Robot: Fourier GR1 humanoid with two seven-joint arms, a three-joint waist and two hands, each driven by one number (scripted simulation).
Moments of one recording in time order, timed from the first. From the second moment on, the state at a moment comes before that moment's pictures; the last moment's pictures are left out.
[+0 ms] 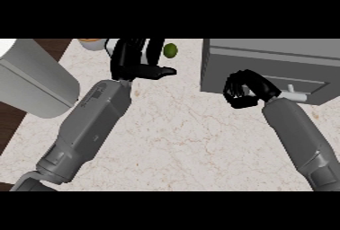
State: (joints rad) left arm -0.95 0.14 -0.25 -0.65 0.69 0.11 -0.53; right arm -0.76 -0.31 0.14 -0.62 0.47 0.18 -0.36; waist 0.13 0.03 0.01
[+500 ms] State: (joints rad) left arm -0.88 0.18 -0.26 -0.71 0.70 0.05 -0.50; right arm -0.78 -0.33 0.08 -0.56 0.39 0.28 -0.42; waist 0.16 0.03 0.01
